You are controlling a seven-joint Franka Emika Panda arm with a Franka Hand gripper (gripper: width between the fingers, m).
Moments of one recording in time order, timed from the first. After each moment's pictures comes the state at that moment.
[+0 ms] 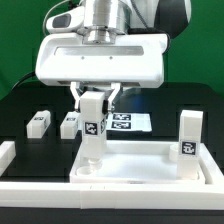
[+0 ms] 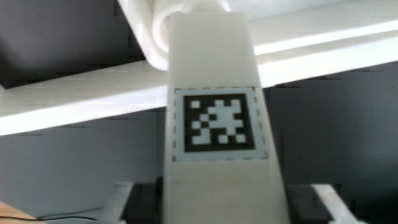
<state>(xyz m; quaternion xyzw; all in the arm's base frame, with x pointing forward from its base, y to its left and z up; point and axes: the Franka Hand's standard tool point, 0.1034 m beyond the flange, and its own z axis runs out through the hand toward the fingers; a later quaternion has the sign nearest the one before) 0.612 -0.047 0.127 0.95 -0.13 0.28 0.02</state>
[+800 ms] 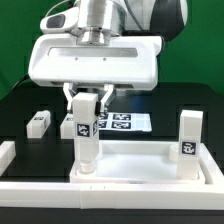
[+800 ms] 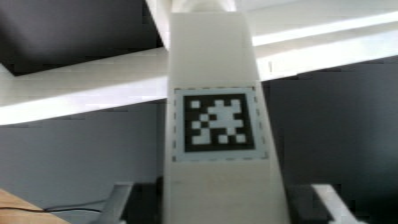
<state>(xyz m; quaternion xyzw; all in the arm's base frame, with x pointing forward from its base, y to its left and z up) 0.619 -0.059 0.125 0.95 -0.13 0.29 0.03</state>
